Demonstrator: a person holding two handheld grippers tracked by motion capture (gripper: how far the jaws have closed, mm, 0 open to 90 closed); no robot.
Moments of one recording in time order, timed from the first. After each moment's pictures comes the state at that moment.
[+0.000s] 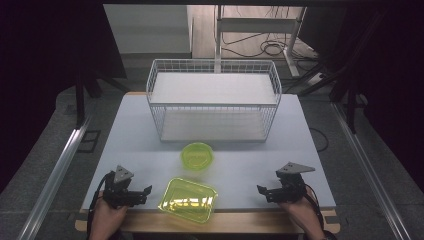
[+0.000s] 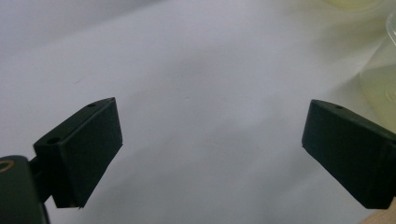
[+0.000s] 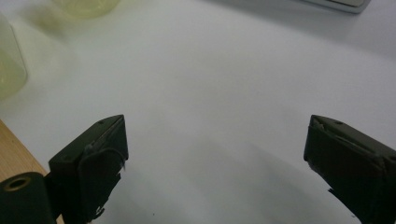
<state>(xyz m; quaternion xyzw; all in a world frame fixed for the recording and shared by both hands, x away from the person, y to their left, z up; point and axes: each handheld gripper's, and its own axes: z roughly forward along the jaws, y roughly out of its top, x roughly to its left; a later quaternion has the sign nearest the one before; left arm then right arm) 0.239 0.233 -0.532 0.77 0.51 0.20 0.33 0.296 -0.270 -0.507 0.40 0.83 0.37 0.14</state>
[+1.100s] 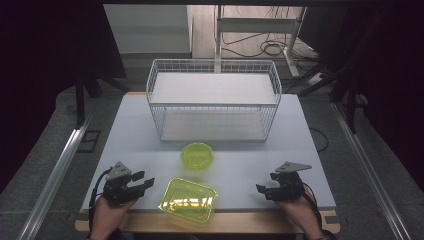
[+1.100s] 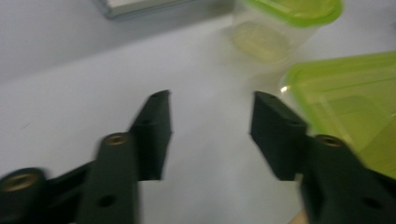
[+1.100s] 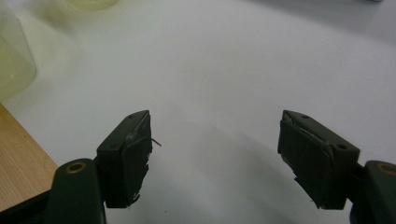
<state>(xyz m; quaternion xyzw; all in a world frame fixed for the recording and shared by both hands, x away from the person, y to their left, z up) 0.239 0.227 -0.507 0.76 0.47 0.14 0.43 0.297 -0.264 -0.505 0.40 0.84 0.36 0.11</state>
